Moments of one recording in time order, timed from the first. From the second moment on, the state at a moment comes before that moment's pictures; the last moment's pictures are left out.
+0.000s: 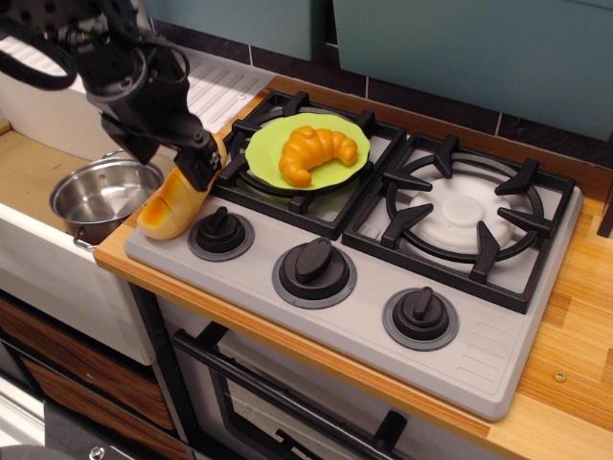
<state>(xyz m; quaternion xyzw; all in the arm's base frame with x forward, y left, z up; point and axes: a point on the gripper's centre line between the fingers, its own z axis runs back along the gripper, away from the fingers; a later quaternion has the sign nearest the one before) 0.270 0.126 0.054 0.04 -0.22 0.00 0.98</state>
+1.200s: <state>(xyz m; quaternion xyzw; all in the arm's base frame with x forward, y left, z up) 0.278 0.122 0.018 0.00 -0.23 0.01 0.97</state>
